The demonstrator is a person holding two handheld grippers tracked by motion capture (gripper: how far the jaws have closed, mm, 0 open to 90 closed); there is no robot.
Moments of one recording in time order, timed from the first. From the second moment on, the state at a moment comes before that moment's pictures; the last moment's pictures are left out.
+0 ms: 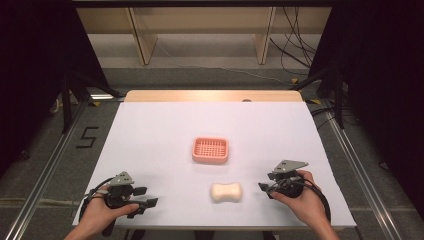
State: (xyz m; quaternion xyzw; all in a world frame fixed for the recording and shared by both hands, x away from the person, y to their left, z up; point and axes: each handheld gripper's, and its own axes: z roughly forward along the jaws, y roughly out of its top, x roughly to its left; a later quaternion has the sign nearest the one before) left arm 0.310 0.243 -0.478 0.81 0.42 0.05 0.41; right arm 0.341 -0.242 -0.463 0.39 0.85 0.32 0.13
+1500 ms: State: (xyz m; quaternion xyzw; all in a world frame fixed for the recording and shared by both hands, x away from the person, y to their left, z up) left arm 0.306 0.240 -0.478 0.81 0.41 0.04 0.41; right arm 0.364 -0.147 -0.434 0.12 0.99 0.10 0.03
